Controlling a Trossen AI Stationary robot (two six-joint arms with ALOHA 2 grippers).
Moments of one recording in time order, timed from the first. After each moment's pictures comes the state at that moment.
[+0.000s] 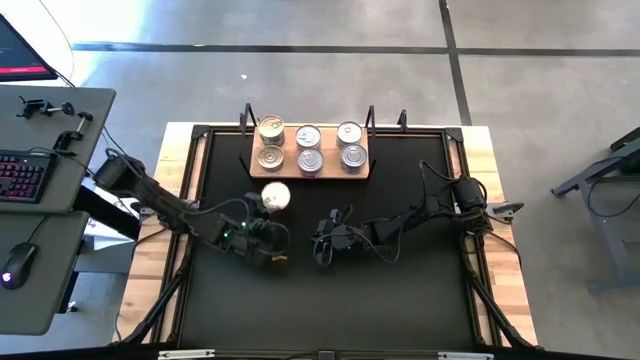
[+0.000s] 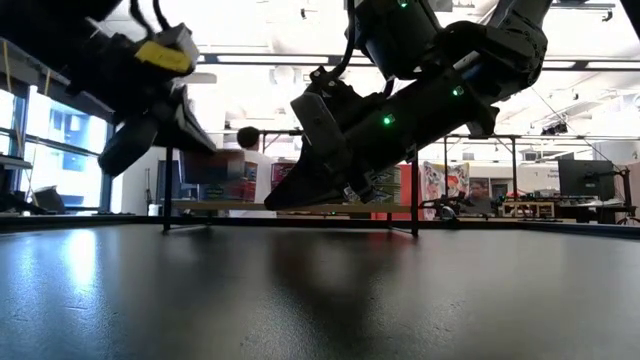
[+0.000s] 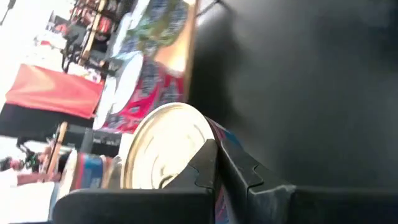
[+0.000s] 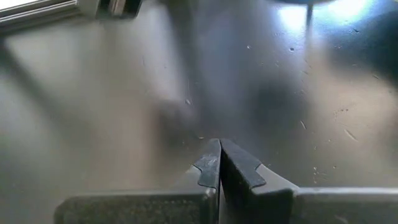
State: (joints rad) left arm -0.44 1.44 0.62 -0.19 -1.03 0.09; right arm 0.21 2.05 1.00 0.53 0.33 0.36
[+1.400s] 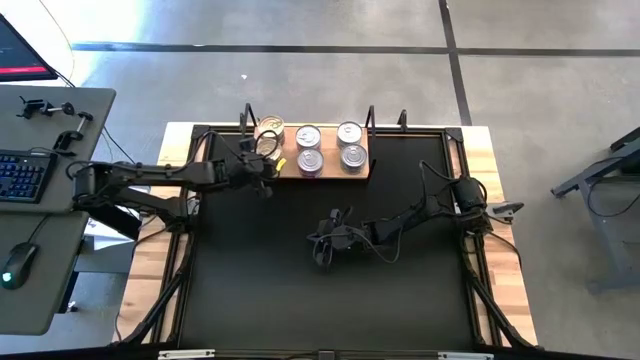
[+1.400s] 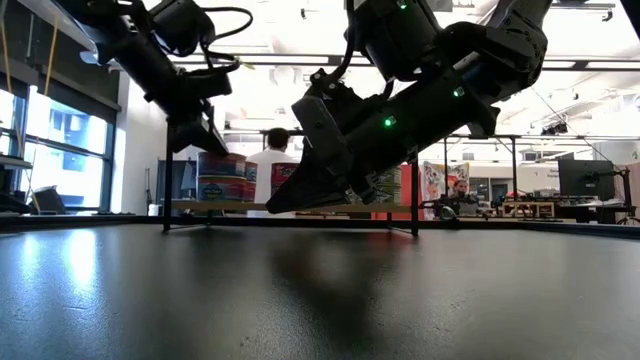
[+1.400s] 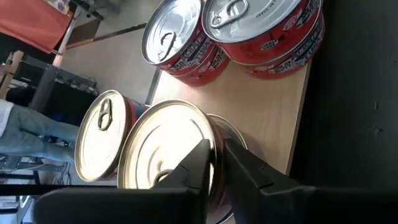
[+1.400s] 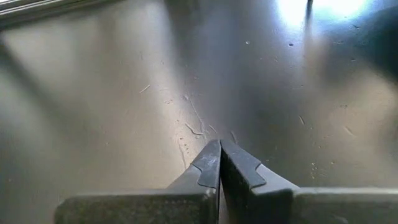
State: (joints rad) left arm 0.28 1.19 0.62 -0.15 -0.53 0.44; right arm 0.21 2.05 1.00 0.51 0.33 0.36
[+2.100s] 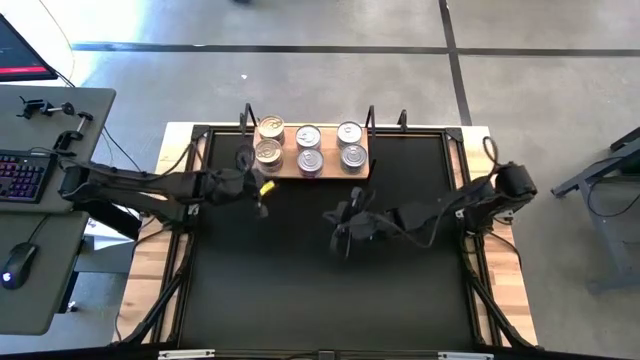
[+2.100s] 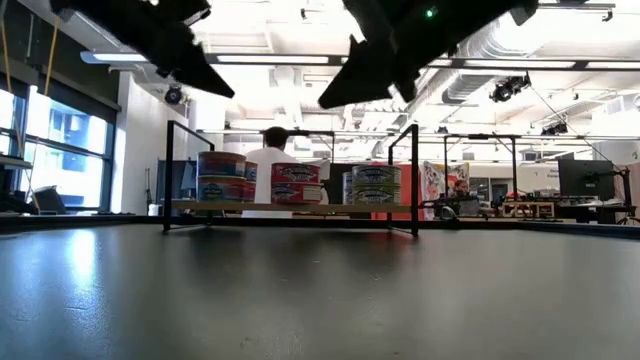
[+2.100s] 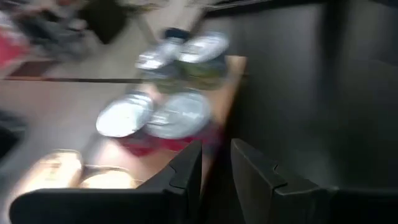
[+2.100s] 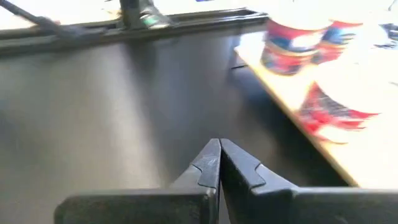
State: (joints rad) left arm 0.02 0.98 0.65 -0.18 -0.48 0.14; right arm 0.24 1.68 1.00 0.13 0.56 0.26
